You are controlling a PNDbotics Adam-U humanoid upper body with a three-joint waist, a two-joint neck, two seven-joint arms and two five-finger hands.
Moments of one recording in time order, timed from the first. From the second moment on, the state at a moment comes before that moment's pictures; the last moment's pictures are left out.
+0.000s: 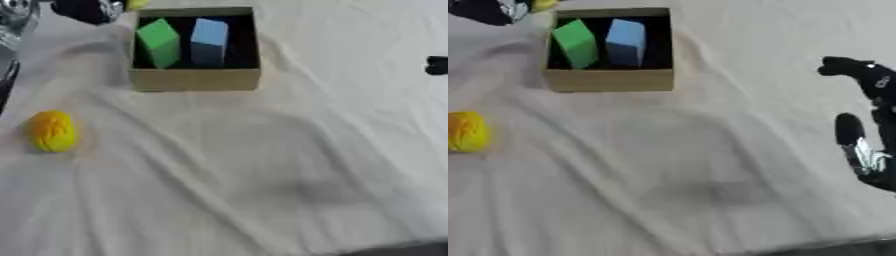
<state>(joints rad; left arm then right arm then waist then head) -1.11 0.46 -0.28 -1.33 -0.67 0.20 -0.41 -0.02 -0.70 -0.03 -1.98 0.06 -0.61 -0.08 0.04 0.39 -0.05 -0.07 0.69</state>
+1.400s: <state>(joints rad) -1.11 0.40 -0.30 -1.21 -0.77 0.12 -0.43 -0.04 -0.70 -0.04 -1.98 0.04 -0.62 -0.08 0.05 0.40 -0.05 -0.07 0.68</state>
